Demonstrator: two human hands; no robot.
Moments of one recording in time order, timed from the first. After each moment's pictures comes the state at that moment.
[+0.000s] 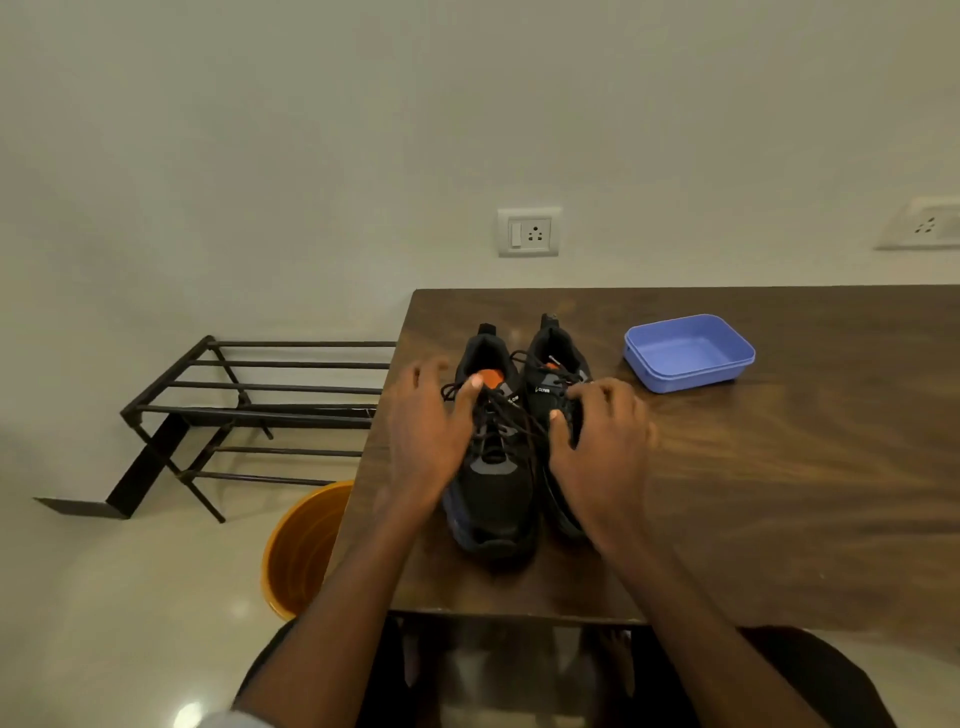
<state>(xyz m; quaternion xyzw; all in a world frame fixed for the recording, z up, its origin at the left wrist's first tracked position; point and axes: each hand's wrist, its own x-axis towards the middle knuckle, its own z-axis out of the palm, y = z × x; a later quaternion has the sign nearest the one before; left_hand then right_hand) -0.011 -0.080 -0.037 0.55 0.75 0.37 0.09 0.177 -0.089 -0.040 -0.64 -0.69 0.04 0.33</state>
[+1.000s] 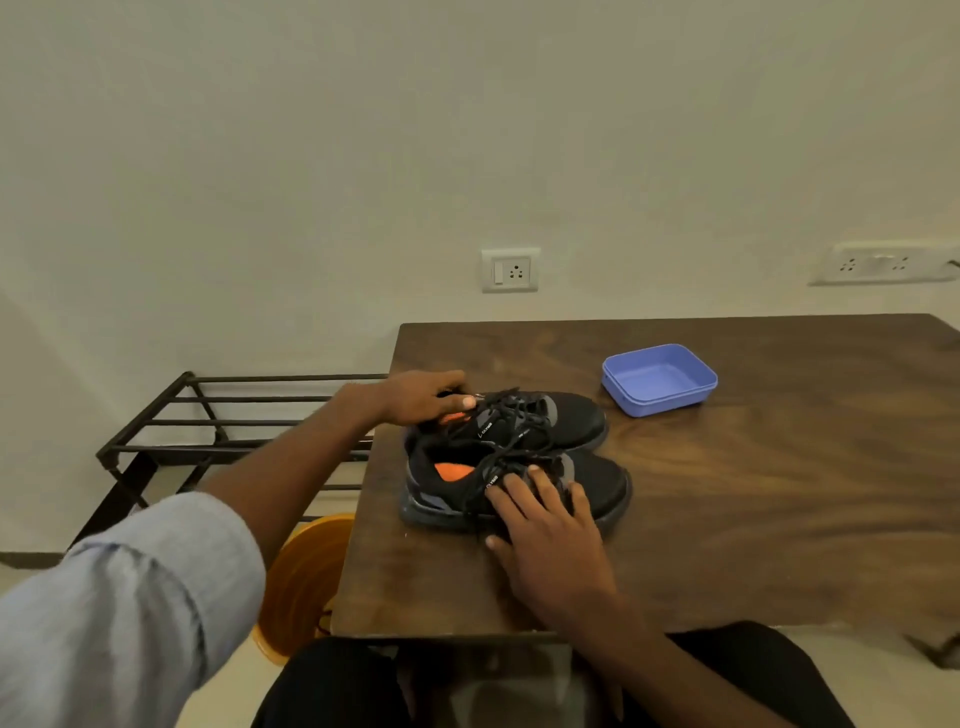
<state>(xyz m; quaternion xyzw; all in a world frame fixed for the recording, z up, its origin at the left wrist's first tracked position) -0.089 0.017 0.011 0.81 0.54 0.00 0.23 0.149 -0.147 -0.063 -0.53 -0.84 -0.01 0.08</state>
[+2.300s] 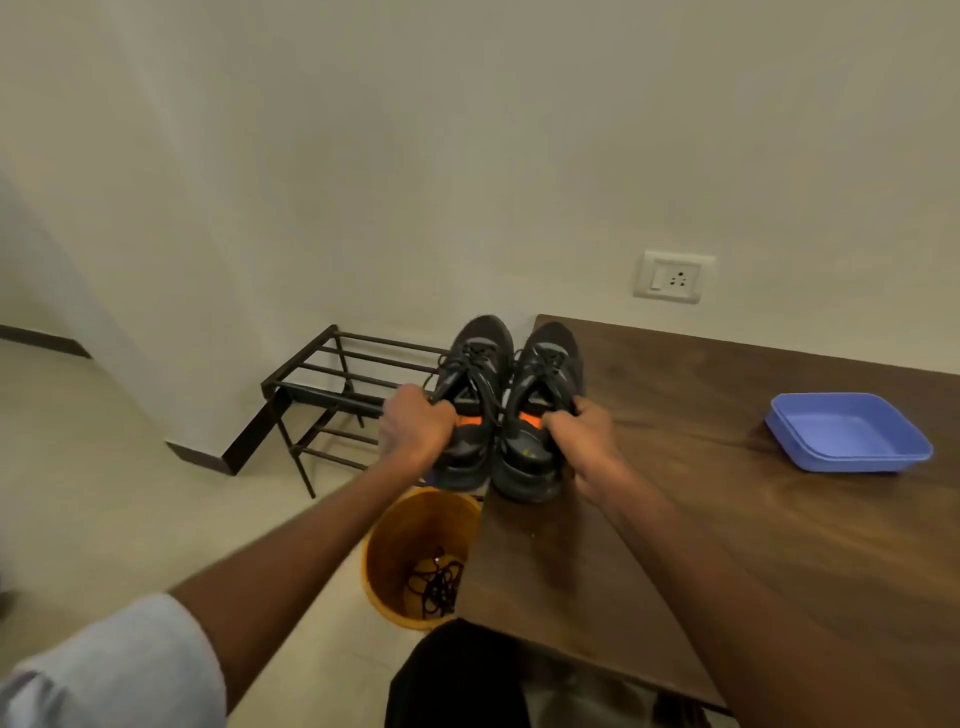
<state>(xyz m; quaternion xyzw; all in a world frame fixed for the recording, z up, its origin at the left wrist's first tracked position) -0.193 -0.097 -0.017 0.33 0.85 0.36 0.18 -0.013 -0.039 -0.019 -0.58 -0.48 0.56 0.35</state>
